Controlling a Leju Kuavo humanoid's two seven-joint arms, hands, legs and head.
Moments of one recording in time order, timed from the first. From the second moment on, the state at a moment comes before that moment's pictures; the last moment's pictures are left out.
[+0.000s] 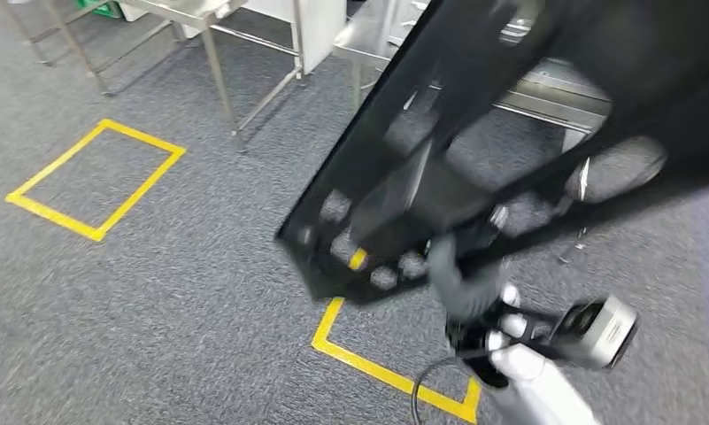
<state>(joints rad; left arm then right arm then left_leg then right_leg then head) -0.05 -0.02 0.70 -0.21 -0.39 0.16 -0.16 -0.33 -0.16 0.59 -1.86 -0.17 0.02 -0.70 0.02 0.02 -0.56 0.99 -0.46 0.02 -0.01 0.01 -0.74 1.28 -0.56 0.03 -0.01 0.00</state>
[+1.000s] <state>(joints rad) -0.05 -0.04 0.76 -0.21 -0.41 0.17 -0.18 -0.36 -0.09 0.53 -1.73 -0.25 0.12 -0.70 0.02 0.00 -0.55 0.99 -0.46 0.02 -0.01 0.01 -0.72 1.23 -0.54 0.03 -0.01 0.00</state>
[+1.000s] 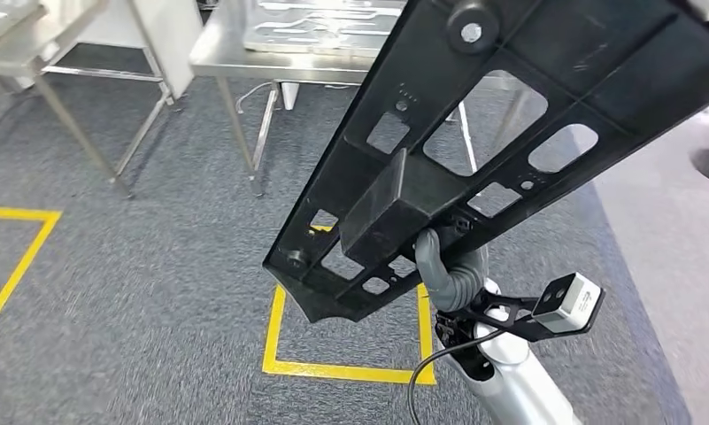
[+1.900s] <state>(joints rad) -0.06 -0.04 0.77 -0.21 -0.46 0.14 -0.17 -0.30 -0.14 0.55 -1.77 -0.19 0.10 -0.70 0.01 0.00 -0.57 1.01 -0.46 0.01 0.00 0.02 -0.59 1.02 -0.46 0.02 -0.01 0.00</state>
